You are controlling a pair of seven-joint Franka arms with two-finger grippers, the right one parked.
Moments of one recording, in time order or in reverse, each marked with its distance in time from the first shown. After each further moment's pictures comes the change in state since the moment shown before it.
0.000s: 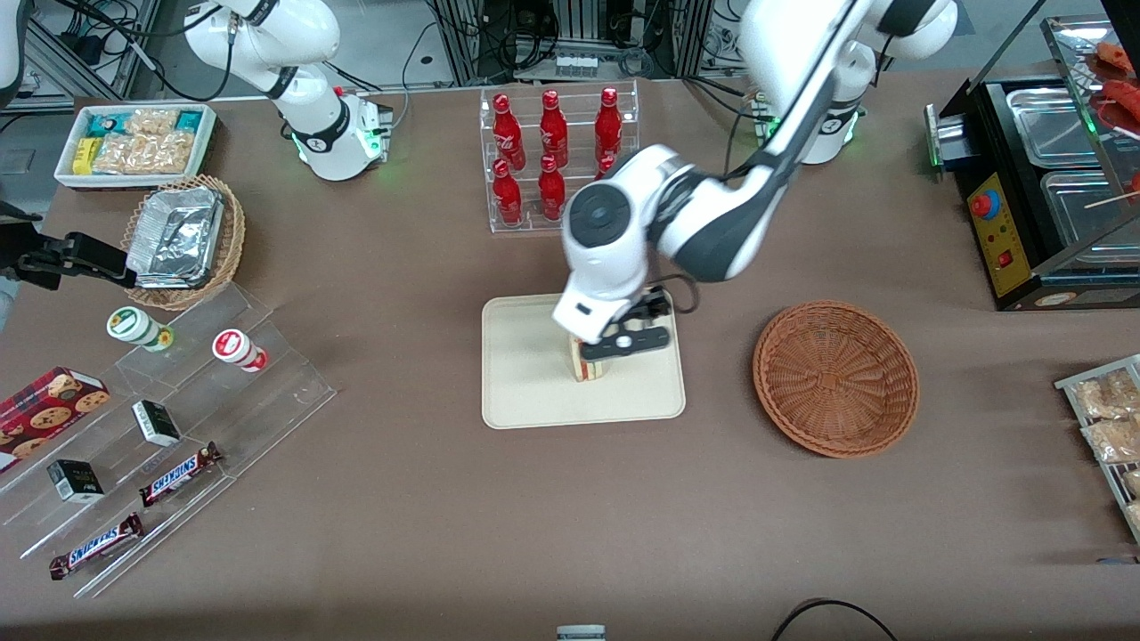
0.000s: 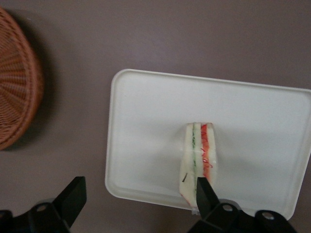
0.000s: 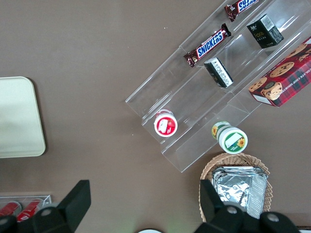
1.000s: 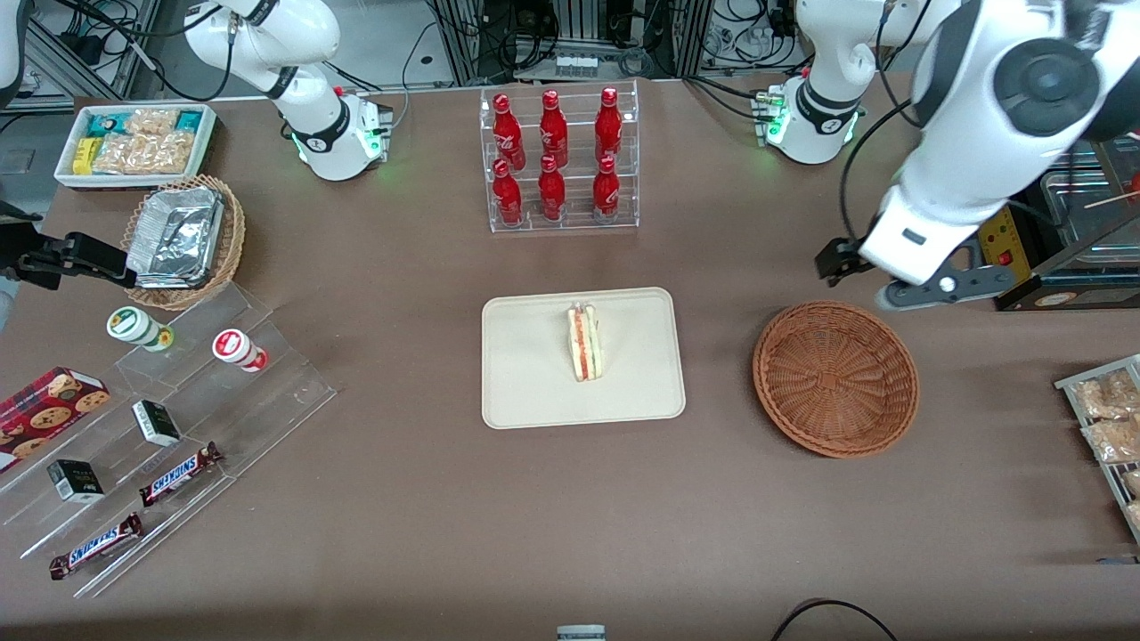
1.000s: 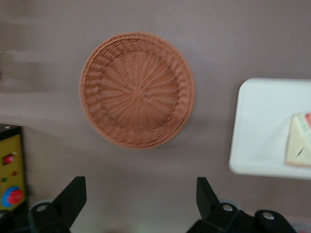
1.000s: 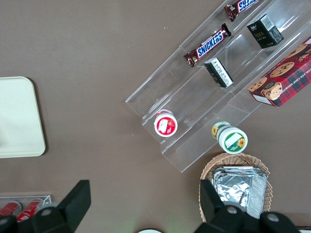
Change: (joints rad) arm 0.457 -0.505 0.007 -0.329 -0.061 -0.174 0.621
